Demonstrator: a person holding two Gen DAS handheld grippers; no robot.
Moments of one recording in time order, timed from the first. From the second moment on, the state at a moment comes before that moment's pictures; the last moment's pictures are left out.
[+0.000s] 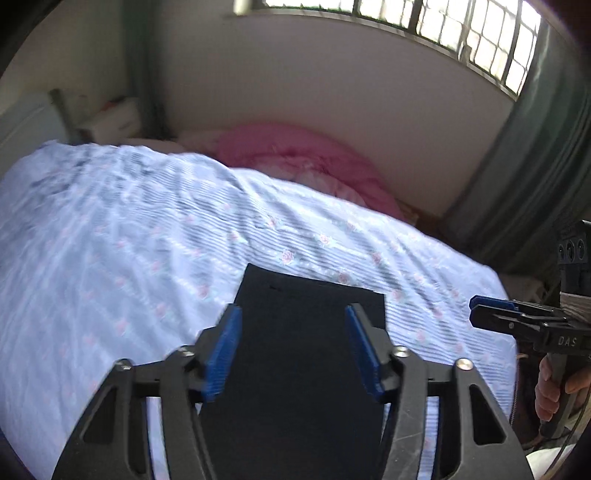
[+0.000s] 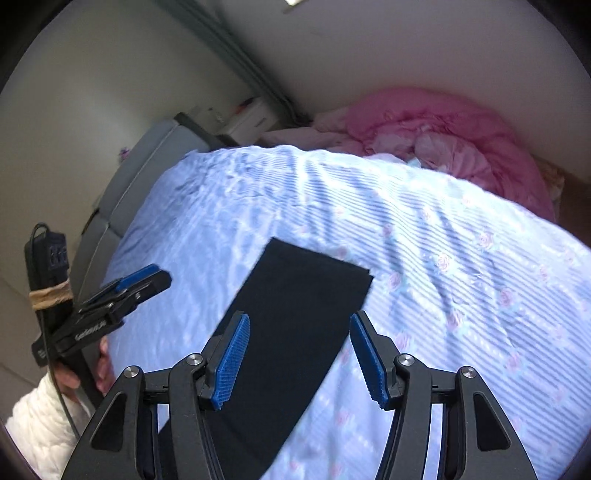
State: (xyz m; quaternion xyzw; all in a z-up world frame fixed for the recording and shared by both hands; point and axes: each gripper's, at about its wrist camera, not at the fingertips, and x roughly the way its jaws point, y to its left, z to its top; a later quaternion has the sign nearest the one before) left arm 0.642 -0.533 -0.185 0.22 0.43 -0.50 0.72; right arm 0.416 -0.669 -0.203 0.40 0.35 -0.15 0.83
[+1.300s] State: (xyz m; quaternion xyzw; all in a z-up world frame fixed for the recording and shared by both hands) left arm 0.706 -0.622 -0.314 0.29 0.49 -0.50 0.65; right arm 0.453 -0.708 -0.334 0.50 0.37 -0.15 0.77
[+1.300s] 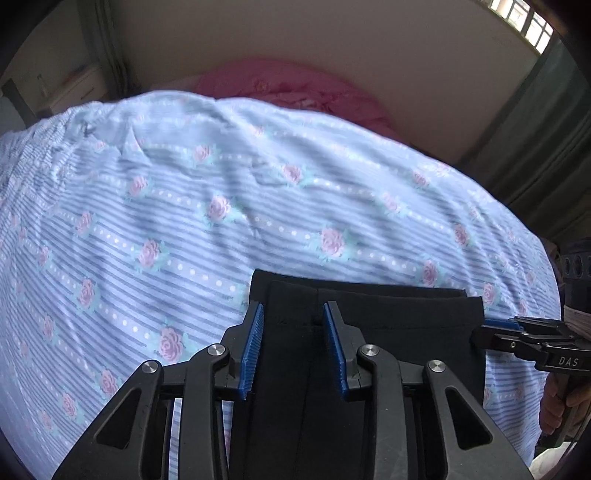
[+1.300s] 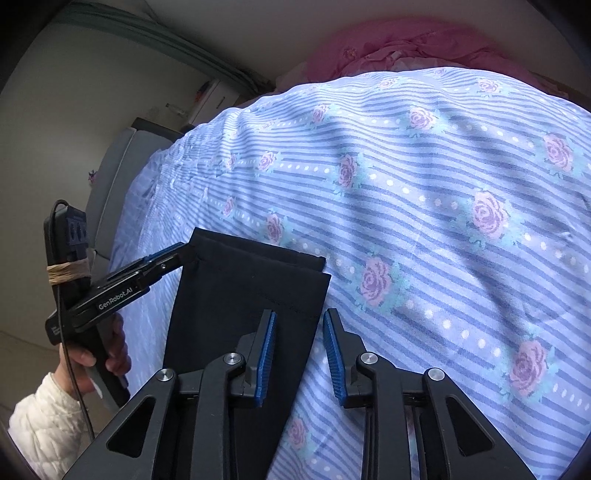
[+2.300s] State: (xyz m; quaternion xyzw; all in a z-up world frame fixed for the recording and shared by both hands) left arm 0.745 -0.622 -0.303 0.27 0.51 -0.47 0.67; right arm 0.464 -0.729 -0.335 0.52 0.36 -0.16 0.75
